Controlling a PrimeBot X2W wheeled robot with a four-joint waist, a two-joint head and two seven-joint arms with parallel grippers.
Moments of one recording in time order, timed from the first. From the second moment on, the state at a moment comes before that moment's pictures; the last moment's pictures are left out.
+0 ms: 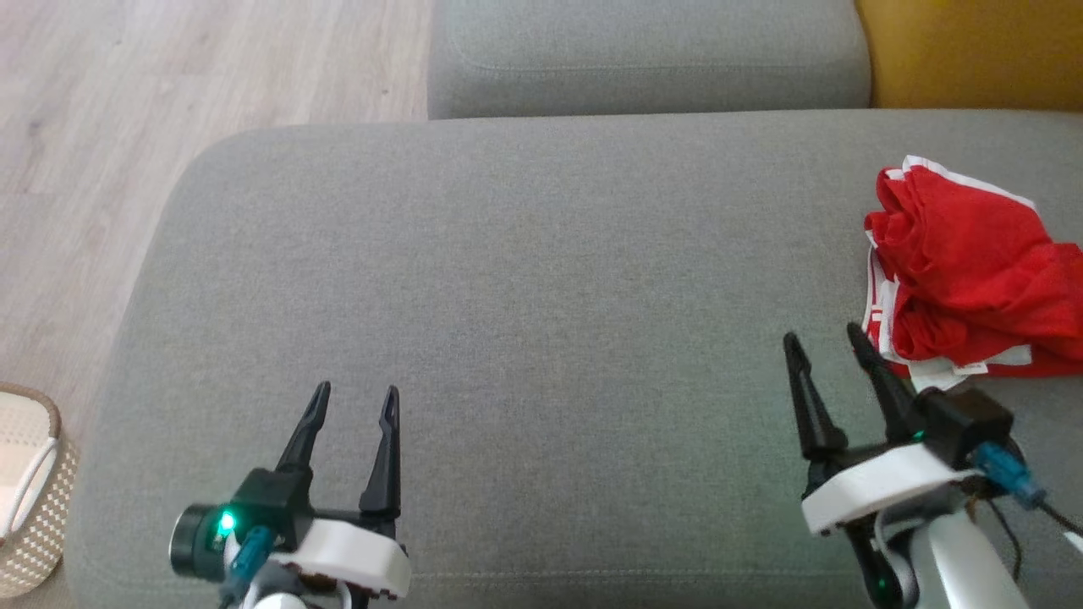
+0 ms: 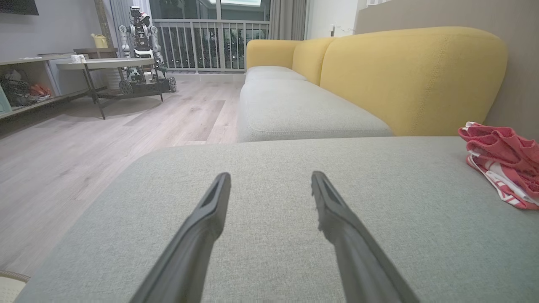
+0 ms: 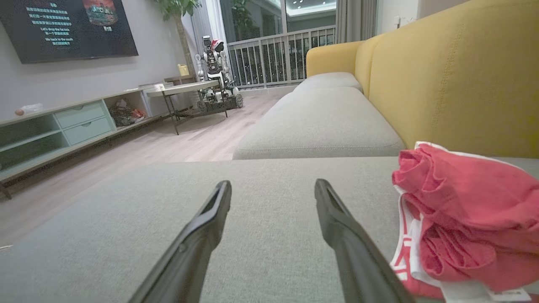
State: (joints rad) left arm 0.05 0.05 -0.24 0.13 -0.09 0.05 -0.26; right arm -0.09 -0.06 0.03 0.25 0.20 0.13 -0.24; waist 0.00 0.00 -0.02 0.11
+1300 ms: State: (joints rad) left arm 0.06 0.05 -0.19 0.03 -0.16 0.01 -0.26; right arm -0.08 -0.05 0.03 0.25 0.23 0.13 -0.25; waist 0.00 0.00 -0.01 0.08
